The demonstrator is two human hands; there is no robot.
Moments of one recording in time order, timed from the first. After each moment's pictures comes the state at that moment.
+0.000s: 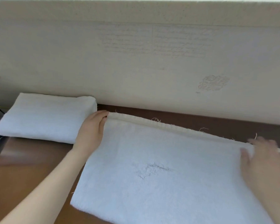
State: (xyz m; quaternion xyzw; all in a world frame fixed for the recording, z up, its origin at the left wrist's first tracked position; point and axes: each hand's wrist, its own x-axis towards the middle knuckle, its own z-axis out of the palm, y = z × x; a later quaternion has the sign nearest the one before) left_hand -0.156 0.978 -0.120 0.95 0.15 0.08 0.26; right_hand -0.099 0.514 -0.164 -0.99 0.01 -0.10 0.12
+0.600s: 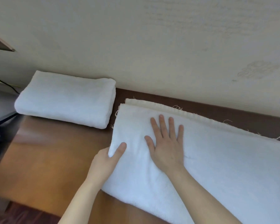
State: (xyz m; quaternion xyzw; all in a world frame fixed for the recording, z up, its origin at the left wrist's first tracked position) left_hand -0.273 0.953 -0.128 0.74 0.42 -0.16 0.51; right_hand -0.162 0.779 -0.190 -0.96 -0.24 0.12 0.06
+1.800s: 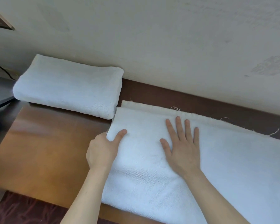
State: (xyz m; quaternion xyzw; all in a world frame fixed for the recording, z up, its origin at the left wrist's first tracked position) left_hand -0.269 0.976 -0.162 0.82 0.48 -0.05 0.30; right_hand -0.180 0.746 -0.181 -0.97 -0.22 0.12 0.03
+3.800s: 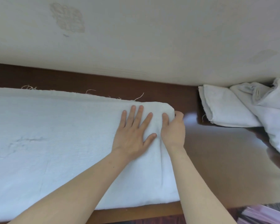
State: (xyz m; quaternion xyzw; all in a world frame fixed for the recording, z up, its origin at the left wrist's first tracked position) left_hand -0.143 0.520 -0.199 0.99 -0.09 -0.07 0.12; right_hand -0.099 0.374 -0.172 -0.94 0.19 0.04 0.29
